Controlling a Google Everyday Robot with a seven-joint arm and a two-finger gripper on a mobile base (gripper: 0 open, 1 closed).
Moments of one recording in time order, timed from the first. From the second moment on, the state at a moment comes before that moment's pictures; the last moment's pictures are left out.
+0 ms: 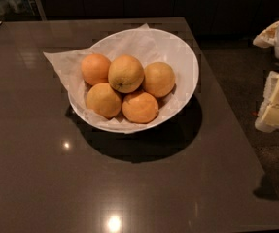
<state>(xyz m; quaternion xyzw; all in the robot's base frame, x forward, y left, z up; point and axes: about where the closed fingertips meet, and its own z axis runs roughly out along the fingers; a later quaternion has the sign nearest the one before) 0.438 -0.217 0.976 -0.60 0.78 -0.03 0.16</state>
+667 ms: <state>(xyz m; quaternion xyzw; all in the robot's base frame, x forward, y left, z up) 0.442 -0.199 0.983 -0.62 0.76 -0.05 0.16</state>
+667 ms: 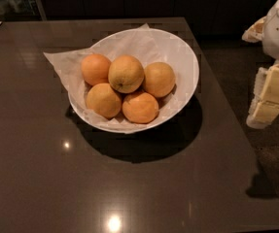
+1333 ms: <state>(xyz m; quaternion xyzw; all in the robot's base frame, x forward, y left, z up) 0.444 -0.169 0.986 -0.66 0.73 -0.05 0.15</state>
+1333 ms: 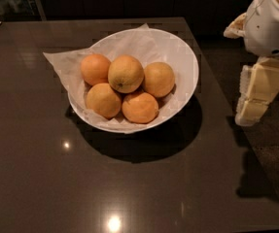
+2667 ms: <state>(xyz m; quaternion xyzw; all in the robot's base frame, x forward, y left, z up) 0.496 -0.072 1.009 -0.72 0.66 -0.02 0.19</state>
